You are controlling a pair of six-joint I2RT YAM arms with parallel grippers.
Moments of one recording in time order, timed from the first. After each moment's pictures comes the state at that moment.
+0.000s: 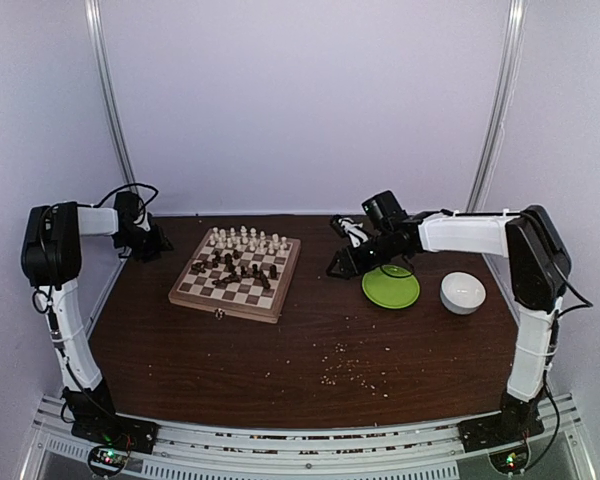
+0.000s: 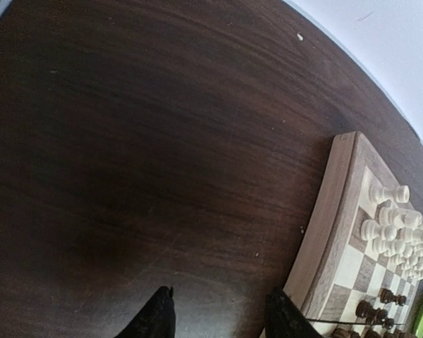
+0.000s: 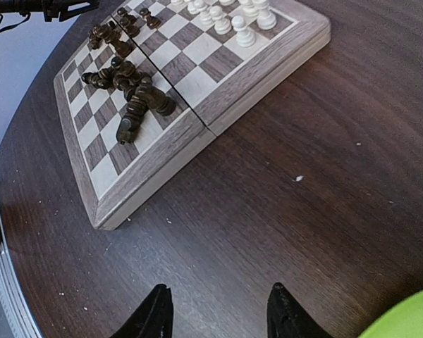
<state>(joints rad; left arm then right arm) 0.09 2.09 1.47 -0.35 0.31 -0.38 0.56 1.96 1.43 -0.33 -0.40 0.10</state>
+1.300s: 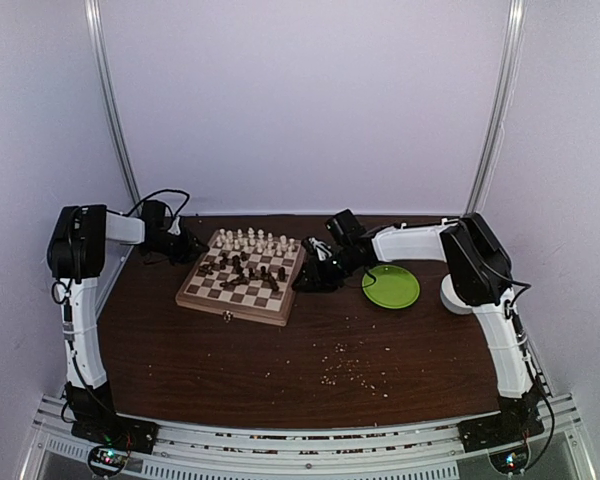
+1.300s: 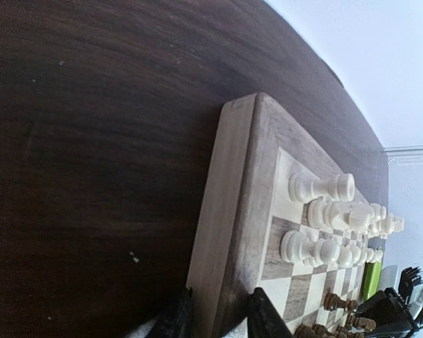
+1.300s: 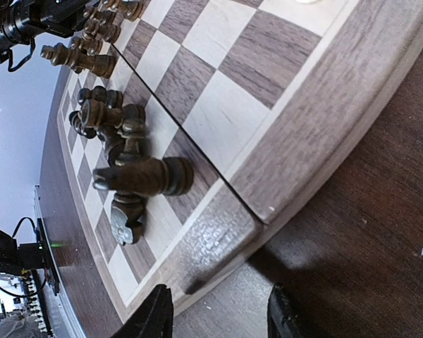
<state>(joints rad) -0.03 2.27 1.54 -0.15 0.63 -0.50 0.63 2.34 1.75 -0.32 -0.59 0.42</state>
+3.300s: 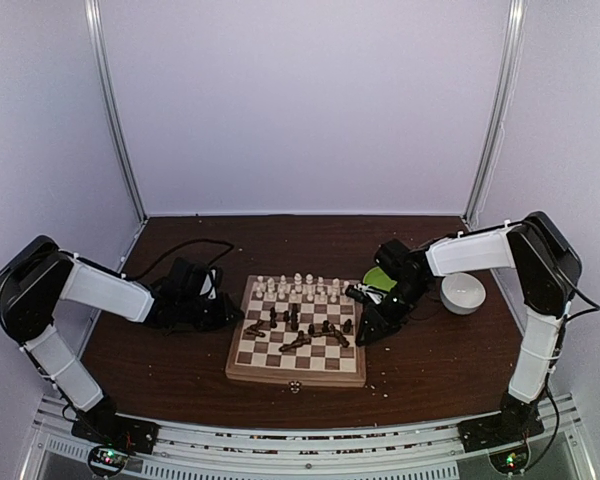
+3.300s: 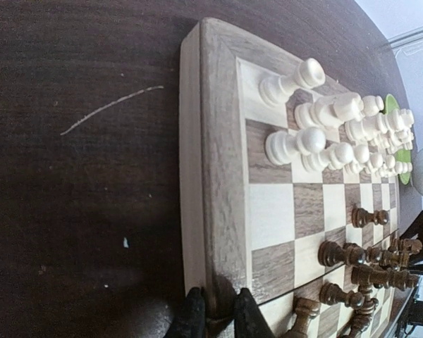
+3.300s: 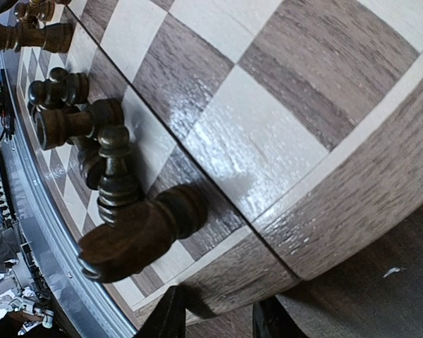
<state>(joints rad) -0.61 1.63 0.64 0.21 0.20 -0.75 0.58 1.89 1.15 -0.66 -0.60 0.02</state>
